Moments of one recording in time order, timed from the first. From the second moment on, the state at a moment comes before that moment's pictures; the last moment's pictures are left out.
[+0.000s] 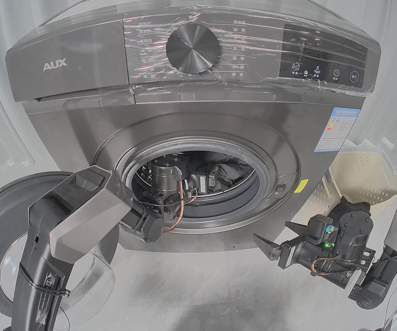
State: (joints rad) left arm -0.53 2.51 -1.47 -0.97 0.13 -0.10; right arm 0.62 1.98 -0.21 -1.54 -0.09 0.24
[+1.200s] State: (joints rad) left arm -0.57 2.74 -1.68 -1.01 0.06 -0.05; right arm 0.63 1.99 -0.21 -1.55 -0.09 0.24
